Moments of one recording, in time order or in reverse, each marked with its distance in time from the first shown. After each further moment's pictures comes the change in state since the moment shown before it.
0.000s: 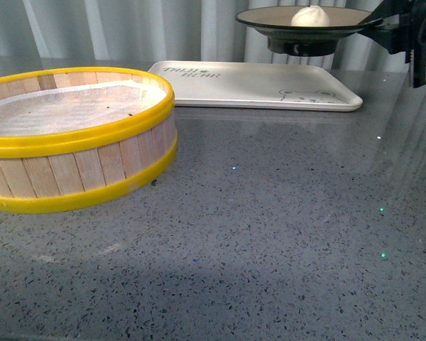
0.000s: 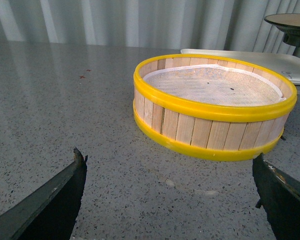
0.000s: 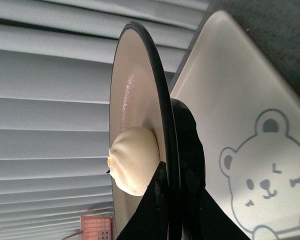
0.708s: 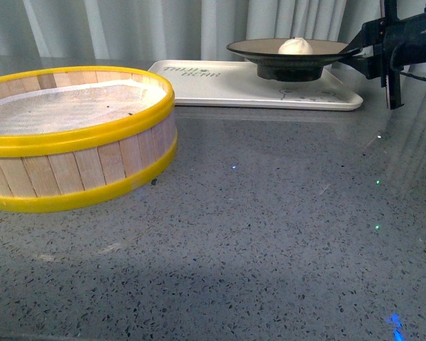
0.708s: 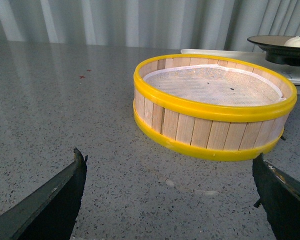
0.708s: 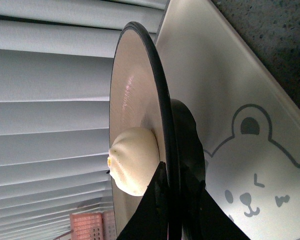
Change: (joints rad) left arm 0.000 0.000 0.000 0.000 0.000 0.000; right arm 0.011 0.139 0.136 -0.096 -0.006 0.006
